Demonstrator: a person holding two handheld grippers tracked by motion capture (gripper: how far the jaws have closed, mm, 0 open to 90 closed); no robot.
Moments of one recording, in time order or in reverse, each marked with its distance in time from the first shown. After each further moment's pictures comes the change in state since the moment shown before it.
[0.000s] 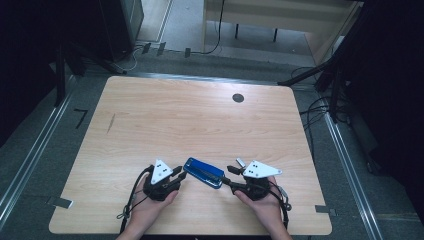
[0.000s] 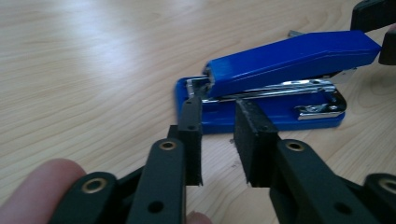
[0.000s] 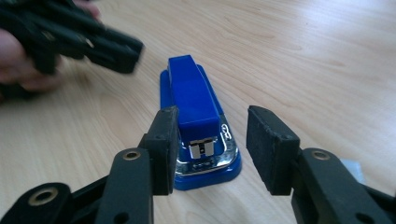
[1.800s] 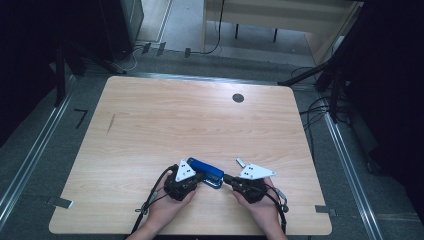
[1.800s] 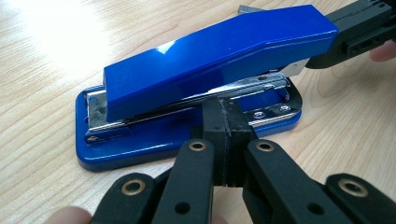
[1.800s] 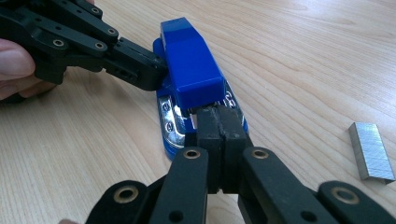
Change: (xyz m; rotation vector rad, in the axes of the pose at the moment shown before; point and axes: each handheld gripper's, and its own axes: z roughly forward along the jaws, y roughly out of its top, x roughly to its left) left arm -0.028 0.009 0.032 0.095 -0.119 0.063; right arm 0.006 -0.009 0.008 0.100 -0.035 0.034
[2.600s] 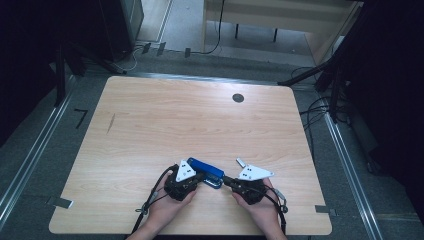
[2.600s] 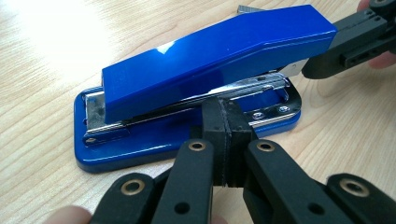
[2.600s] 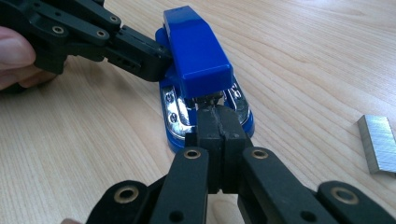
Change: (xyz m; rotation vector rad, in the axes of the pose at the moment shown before) left arm -0.001 0.000 0.001 -0.002 -0.001 0.003; right arm 0.002 -0.003 0.002 0.024 0.003 -0.009
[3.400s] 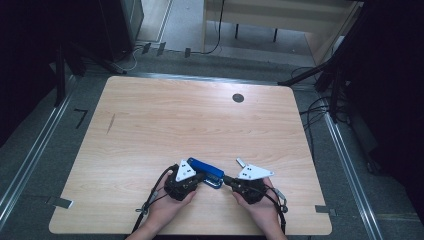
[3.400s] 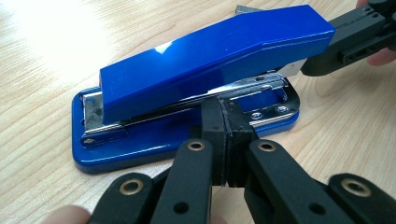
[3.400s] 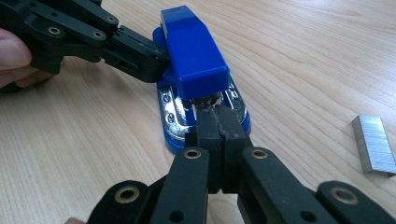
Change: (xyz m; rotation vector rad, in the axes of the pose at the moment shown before) left arm 0.001 0.000 0.000 0.001 -0.007 0.002; right arm 0.000 0.002 -0.001 0.010 -0.012 -0.001
